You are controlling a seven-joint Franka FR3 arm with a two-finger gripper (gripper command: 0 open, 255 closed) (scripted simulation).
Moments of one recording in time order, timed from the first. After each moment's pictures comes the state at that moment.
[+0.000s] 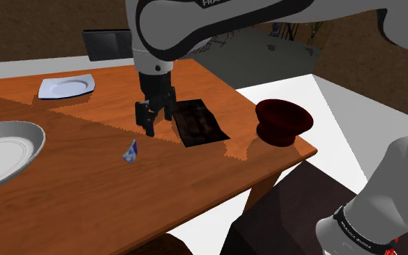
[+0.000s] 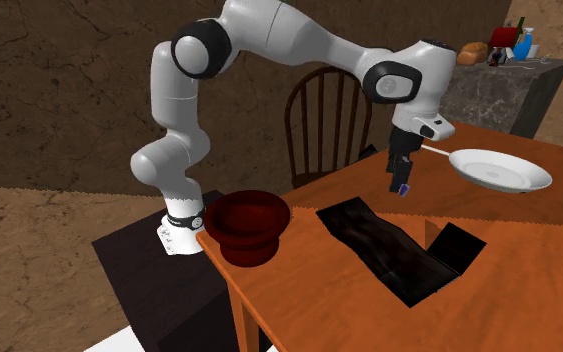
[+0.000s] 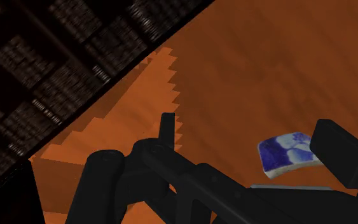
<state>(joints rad) 0.31 0.26 0.30 -1.69 0.02 1.88 0.07</state>
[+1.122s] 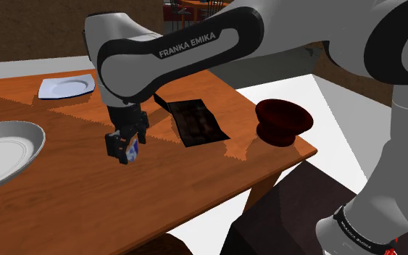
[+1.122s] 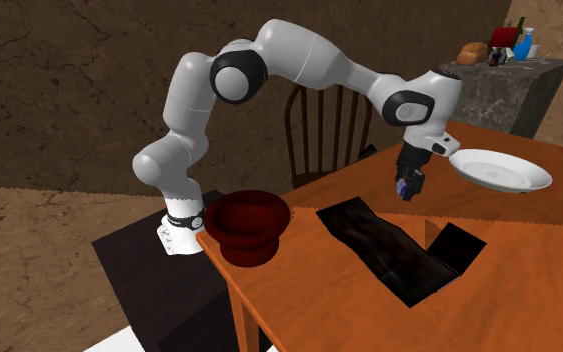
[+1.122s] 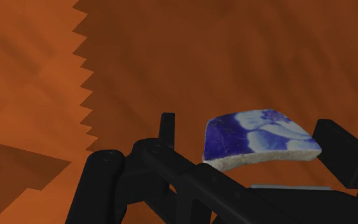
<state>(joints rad) 0.41 0.50 0.33 -1.51 -0.06 1.95 0.08</state>
